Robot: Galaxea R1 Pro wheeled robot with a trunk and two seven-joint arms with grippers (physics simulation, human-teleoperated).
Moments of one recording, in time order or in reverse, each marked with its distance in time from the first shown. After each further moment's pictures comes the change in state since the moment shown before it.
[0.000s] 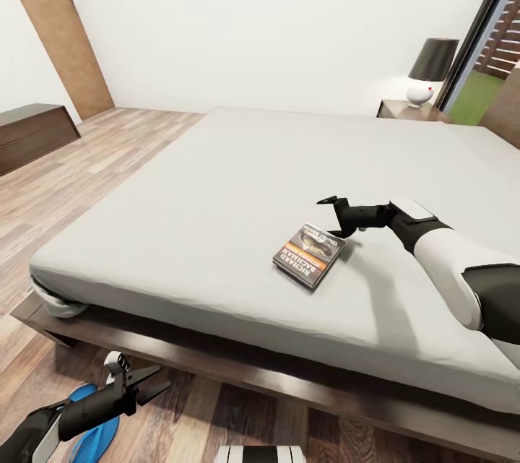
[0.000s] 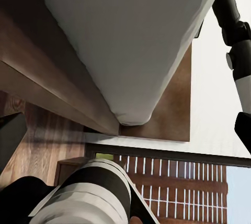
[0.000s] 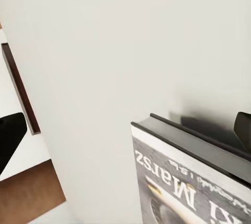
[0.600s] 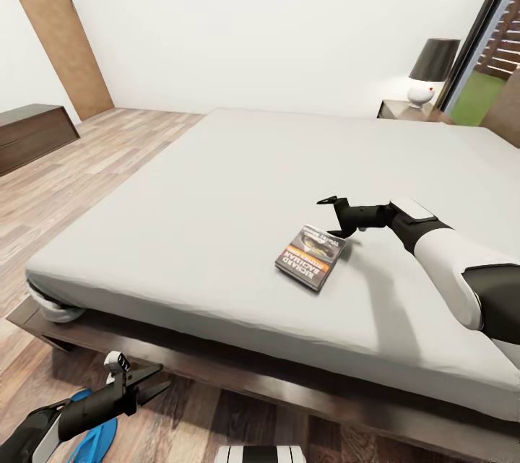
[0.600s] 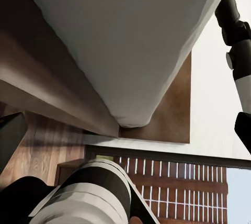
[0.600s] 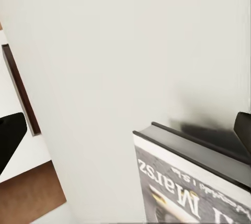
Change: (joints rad) left arm 0.000 0.000 0.000 -0.002 0.000 0.000 0.000; right arm 0.000 -0.001 -0.001 0.000 0.000 0.000 0.000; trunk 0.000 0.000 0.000
